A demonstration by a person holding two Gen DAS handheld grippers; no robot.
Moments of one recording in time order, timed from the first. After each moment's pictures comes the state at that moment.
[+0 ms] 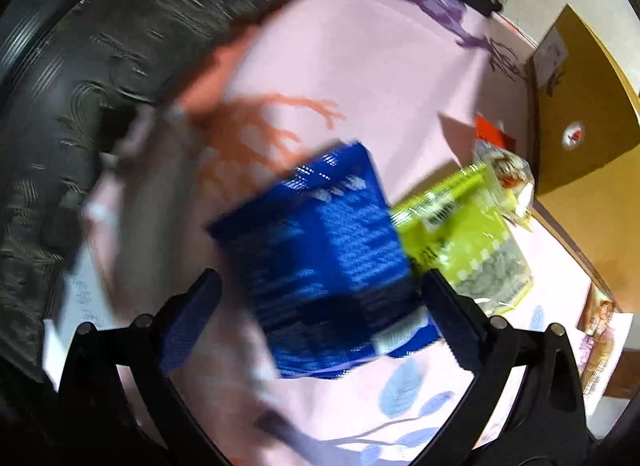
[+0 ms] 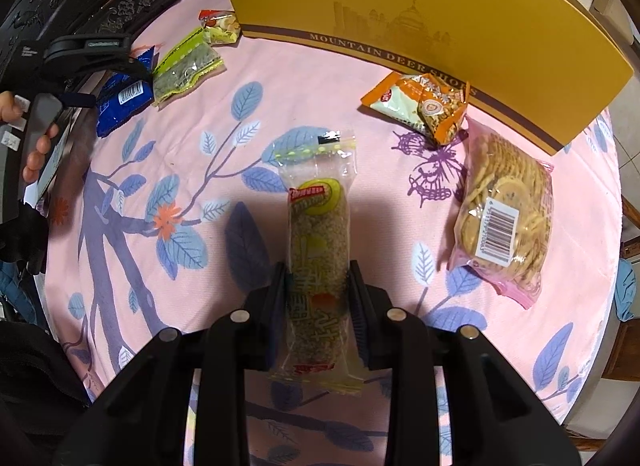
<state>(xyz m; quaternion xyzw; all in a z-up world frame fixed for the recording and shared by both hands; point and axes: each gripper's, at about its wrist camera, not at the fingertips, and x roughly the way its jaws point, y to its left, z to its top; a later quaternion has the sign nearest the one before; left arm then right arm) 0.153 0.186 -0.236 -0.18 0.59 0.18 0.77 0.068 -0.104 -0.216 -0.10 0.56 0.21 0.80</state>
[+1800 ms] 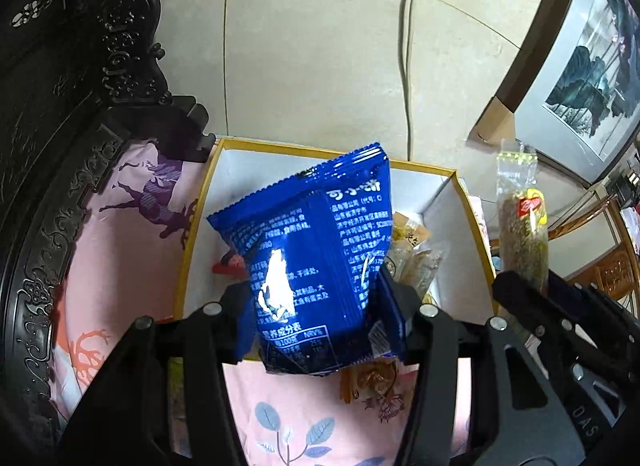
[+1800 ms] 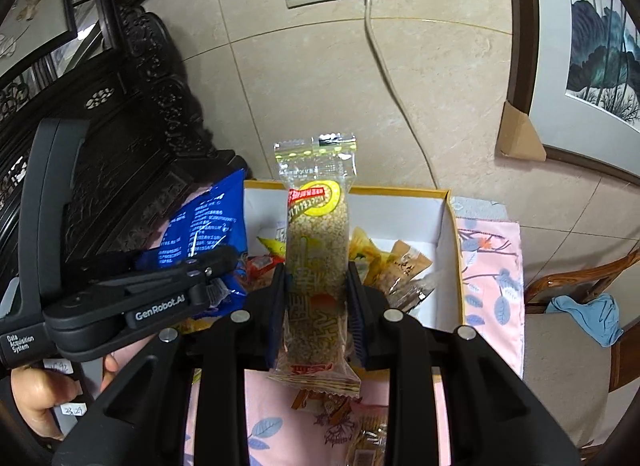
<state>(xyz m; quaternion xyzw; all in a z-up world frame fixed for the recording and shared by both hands) 0.271 -0.009 -0.057 -0.08 0.45 -0.06 0.89 0.190 -0.151 -0.013 0.03 0.36 0.13 0.92</state>
